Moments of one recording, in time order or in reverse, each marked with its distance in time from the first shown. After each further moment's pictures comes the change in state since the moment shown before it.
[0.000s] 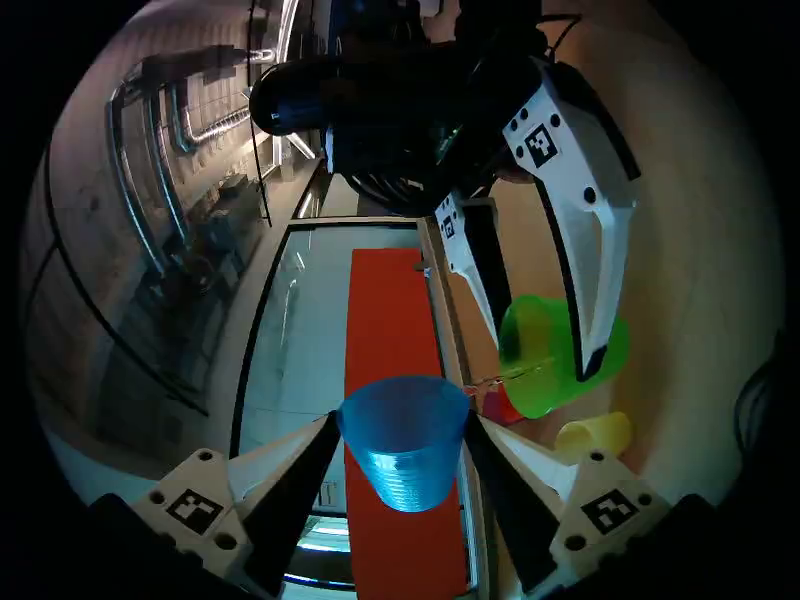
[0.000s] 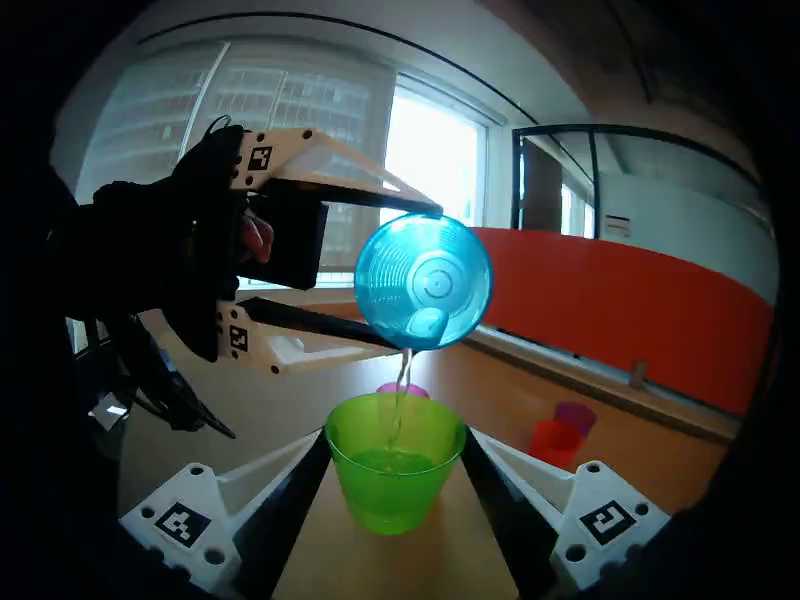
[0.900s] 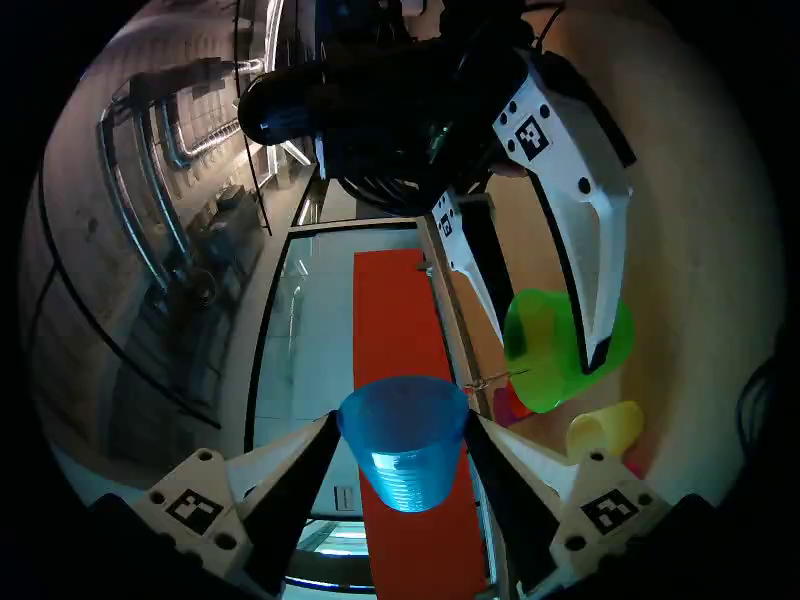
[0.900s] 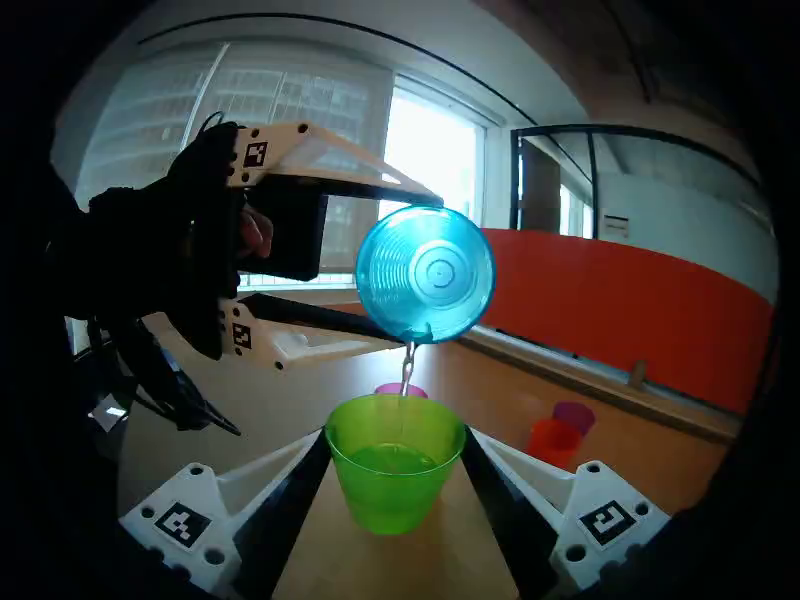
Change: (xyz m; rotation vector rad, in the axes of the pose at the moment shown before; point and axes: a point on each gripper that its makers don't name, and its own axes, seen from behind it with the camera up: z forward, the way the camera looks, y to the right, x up) left arm 0.005 -0.003 0.002 0.015 0.002 0.061; right arm -0.001 0.002 -0.001 -0.004 0.003 0.003
